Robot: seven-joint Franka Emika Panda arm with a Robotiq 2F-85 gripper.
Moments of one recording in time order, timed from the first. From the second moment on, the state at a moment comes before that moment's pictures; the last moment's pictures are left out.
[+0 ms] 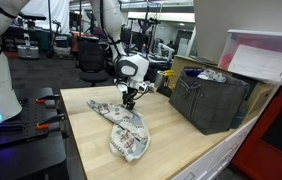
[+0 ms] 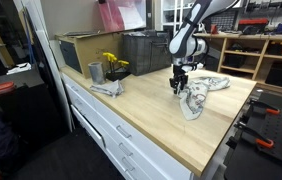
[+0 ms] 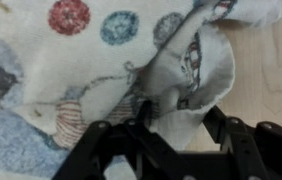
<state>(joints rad) -0.17 0.67 0.00 -2.02 0.18 2.58 -0.15</state>
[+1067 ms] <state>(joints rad) -0.12 0.62 0.13 -1.90 0.26 2.47 -0.09</state>
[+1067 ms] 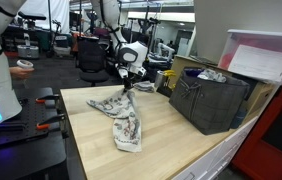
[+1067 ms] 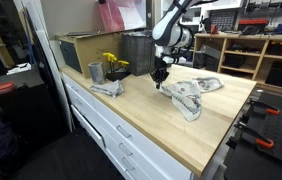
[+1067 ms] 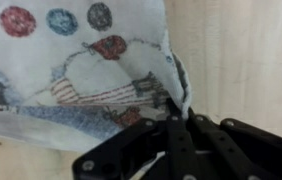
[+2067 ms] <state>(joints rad) -0.03 0.67 0.18 -1.68 0.38 2.28 -0.06</state>
